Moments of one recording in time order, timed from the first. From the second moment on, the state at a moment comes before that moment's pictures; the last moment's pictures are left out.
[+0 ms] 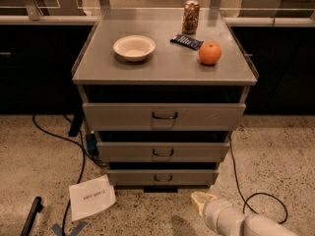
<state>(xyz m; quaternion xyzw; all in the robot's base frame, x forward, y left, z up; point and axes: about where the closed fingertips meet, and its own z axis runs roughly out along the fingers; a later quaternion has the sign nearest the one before) 0.435 -0.147 0.493 -0.15 0.88 0.15 0.42</state>
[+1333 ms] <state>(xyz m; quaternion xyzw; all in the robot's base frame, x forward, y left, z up) 0.462 -0.155 0.441 -0.06 0.88 0.12 0.45</state>
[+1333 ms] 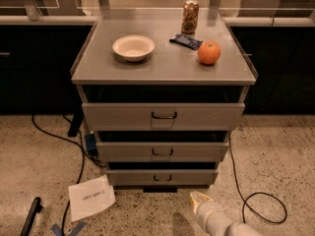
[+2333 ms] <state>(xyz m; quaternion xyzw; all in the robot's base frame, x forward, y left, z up) 0.491 -0.168 0.356 0.01 0.90 0.07 0.43</state>
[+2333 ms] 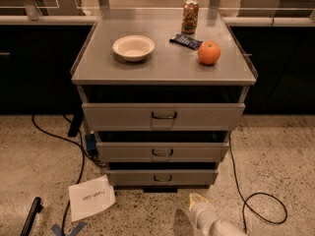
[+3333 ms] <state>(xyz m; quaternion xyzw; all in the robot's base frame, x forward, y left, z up) 0.533 -0.172 0.287 0.05 0.90 0.03 0.44</state>
